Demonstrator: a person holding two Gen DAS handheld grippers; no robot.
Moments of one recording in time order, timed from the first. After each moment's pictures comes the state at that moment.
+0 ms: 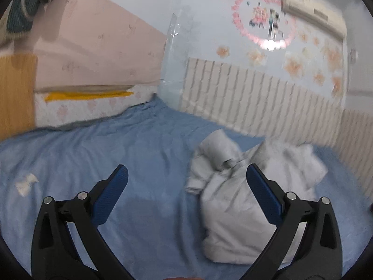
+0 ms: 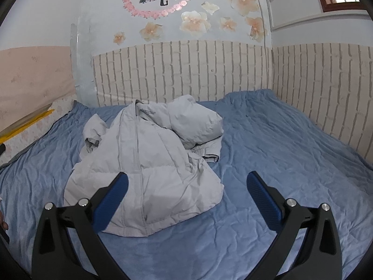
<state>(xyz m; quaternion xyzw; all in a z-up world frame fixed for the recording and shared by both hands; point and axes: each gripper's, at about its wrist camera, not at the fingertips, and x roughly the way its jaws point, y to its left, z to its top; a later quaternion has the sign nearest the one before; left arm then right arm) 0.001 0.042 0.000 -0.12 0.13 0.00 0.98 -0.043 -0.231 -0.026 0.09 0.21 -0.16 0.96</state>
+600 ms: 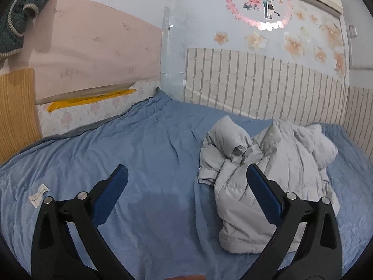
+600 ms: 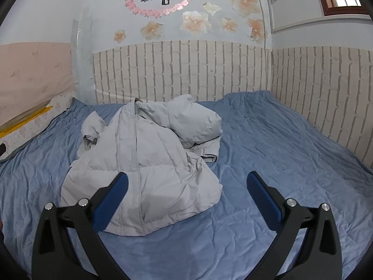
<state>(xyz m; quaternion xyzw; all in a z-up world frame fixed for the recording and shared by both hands) 0.015 0.027 -0.004 -0.04 0.17 0.03 0.98 -0.033 -0.229 -0.030 0.08 0.21 -0.16 0.96</state>
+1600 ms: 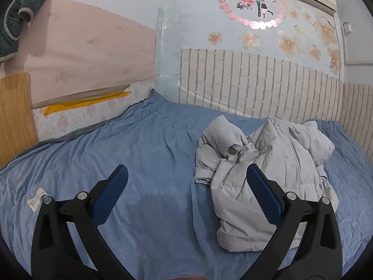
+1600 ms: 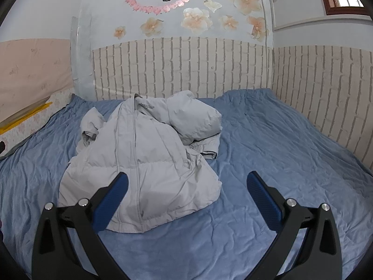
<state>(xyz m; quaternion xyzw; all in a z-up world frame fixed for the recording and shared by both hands) 0.010 0.024 -0.008 -0.03 0.17 0.02 0.99 -0.027 -0.227 -0.041 0.08 0.22 -0.16 0.96</state>
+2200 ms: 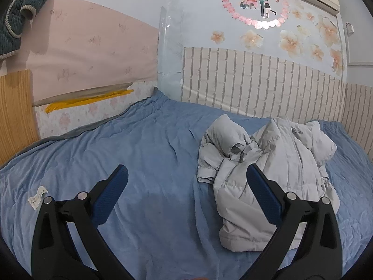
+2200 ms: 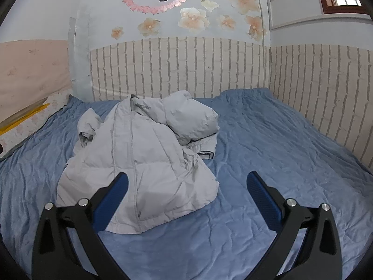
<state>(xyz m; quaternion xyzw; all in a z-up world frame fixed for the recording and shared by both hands) 0.011 0.030 -0.009 -0.04 0.17 0.03 0.98 -0.028 -0.230 -0.043 0.08 0.22 -0.17 0.96</state>
